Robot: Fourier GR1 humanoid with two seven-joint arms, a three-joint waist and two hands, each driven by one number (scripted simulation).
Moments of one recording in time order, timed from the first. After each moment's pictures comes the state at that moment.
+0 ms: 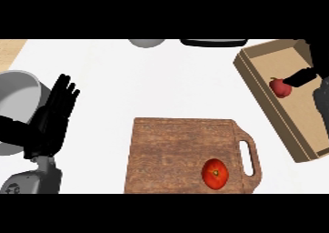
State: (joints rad) left arm -0.13 0.09 0.08 -1.66 0.10 0.07 0.23; right arm -0.77 -0.48 -0.18 -0.78 1.03 -0.08 0.11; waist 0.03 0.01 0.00
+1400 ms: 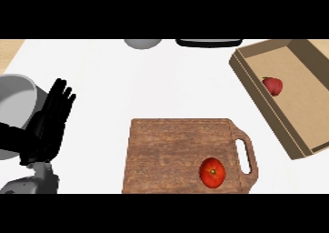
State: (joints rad) left arm -0.09 0.09 0.08 -1.70 0.09 0.08 0.24; right arm -0.71 -0.54 -0.73 -0.84 0.21 -0.01 -0.24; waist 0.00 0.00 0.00
